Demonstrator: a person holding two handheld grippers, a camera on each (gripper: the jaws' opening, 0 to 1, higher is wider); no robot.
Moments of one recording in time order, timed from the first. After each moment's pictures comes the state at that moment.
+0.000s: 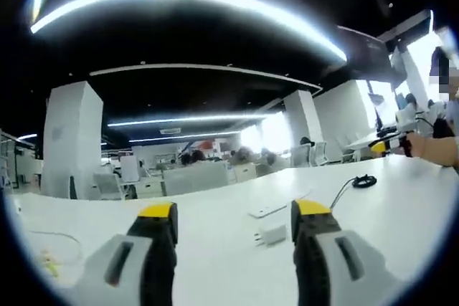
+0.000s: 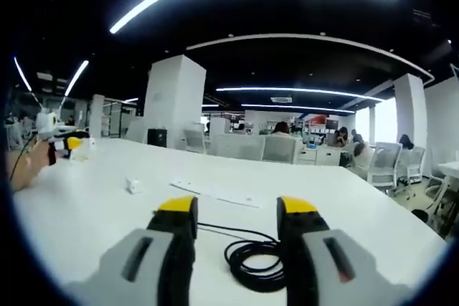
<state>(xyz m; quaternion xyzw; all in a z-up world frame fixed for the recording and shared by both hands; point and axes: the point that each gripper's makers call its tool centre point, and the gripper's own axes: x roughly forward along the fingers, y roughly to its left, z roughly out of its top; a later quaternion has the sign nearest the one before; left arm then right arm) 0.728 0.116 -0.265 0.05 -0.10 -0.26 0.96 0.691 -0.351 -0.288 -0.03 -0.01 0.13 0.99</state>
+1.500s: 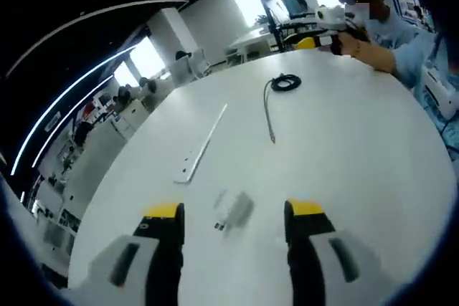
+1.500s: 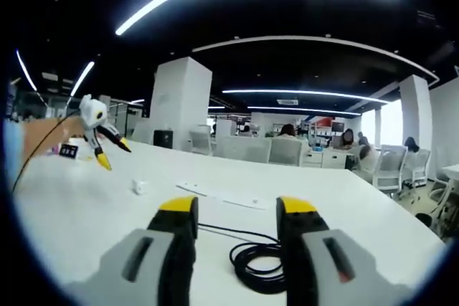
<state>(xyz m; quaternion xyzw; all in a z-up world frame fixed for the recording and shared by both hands) 0.794 -0.003 -0.328 0.36 0.16 -0.52 0.76 0.689 -0.343 -0.286 -0.04 -0.01 0.15 0.99</state>
